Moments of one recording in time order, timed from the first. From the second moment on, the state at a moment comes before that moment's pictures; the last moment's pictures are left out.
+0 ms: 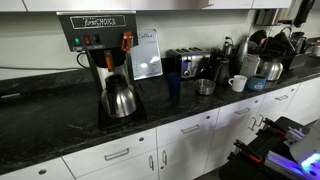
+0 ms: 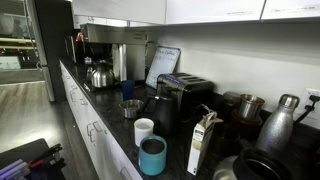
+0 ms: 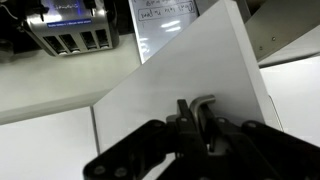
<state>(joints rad) -0.09 -1.08 0.46 -2.50 0.17 2.53 0.51</state>
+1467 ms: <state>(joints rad) -0.11 -1.07 0.50 -2.49 0.15 2.55 0.54</state>
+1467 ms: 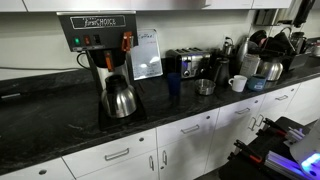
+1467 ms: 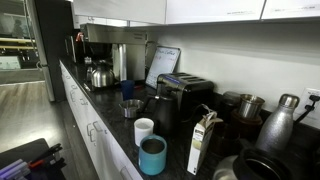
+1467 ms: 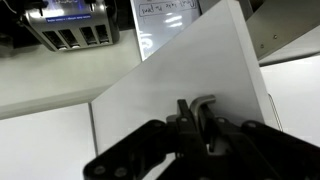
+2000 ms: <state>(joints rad) -0.23 -1.00 0.63 -2.41 0.07 2.58 0.66</state>
